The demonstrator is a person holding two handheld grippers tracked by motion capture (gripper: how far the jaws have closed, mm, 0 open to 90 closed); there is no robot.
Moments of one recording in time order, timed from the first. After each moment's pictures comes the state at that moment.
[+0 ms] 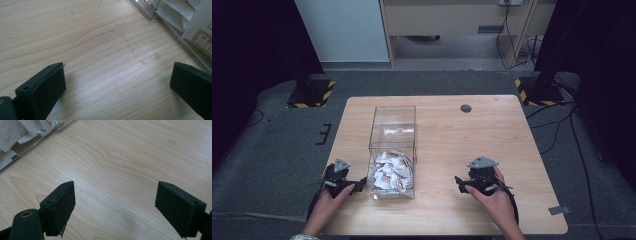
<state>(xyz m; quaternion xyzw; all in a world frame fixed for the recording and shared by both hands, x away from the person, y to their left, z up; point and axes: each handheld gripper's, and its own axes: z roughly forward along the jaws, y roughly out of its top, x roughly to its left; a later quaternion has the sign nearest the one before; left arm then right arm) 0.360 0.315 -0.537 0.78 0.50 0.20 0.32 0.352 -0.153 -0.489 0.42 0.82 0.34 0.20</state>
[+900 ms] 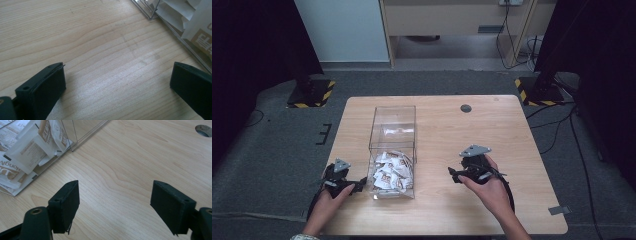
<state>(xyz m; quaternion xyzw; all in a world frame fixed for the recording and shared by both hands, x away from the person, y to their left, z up) 0.360 0.315 -0.537 0.78 0.50 0.20 0.32 0.370 -0.131 -0.453 0.40 0.83 0.35 0.18</state>
